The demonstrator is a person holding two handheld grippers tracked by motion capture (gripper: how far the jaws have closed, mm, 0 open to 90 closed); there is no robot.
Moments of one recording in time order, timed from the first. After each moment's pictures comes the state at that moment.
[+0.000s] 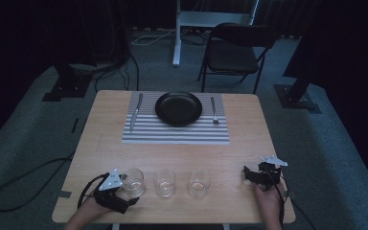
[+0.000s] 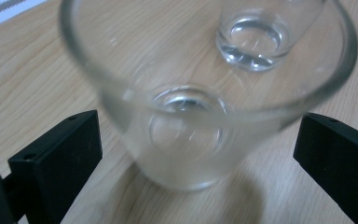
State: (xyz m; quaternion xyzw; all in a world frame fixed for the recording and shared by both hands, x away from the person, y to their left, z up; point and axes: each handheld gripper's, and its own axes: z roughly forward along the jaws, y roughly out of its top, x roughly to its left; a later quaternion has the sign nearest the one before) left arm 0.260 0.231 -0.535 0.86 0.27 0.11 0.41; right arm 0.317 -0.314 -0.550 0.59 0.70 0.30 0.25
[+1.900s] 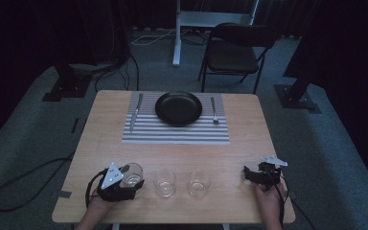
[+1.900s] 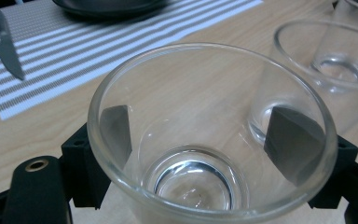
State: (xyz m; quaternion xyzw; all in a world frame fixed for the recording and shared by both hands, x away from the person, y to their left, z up) left arm 0.262 0.214 -0.508 0.80 0.35 0.21 0.45; right arm 0.317 -0.314 -0.550 0.60 0.70 0.30 0.25
